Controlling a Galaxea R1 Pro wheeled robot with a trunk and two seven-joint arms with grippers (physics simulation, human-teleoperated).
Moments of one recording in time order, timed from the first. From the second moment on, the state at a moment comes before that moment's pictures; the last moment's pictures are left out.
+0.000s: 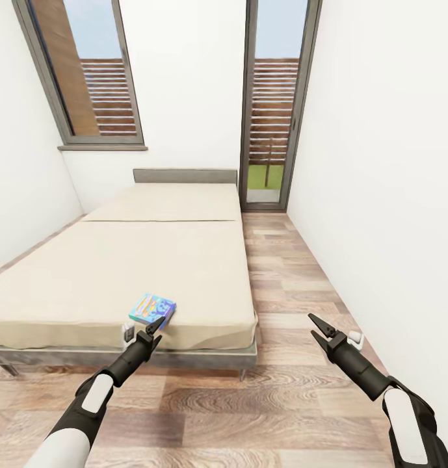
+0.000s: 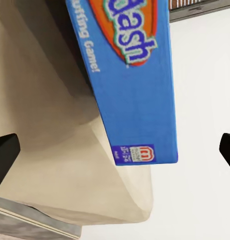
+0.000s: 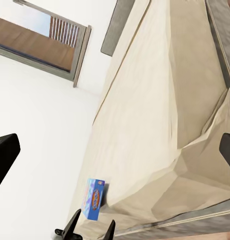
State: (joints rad) left arm -0.58 0.00 0.45 -0.60 0.66 0.46 -0.73; right arm -0.29 0.02 -0.49 -1.31 -0.76 0.77 0.64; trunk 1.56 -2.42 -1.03
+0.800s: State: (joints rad) left arm -0.58 0.00 0.45 -0.60 0.65 0.46 -0.73; right arm -0.29 0.02 -0.49 -1.31 -0.76 0.77 0.64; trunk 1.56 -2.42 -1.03
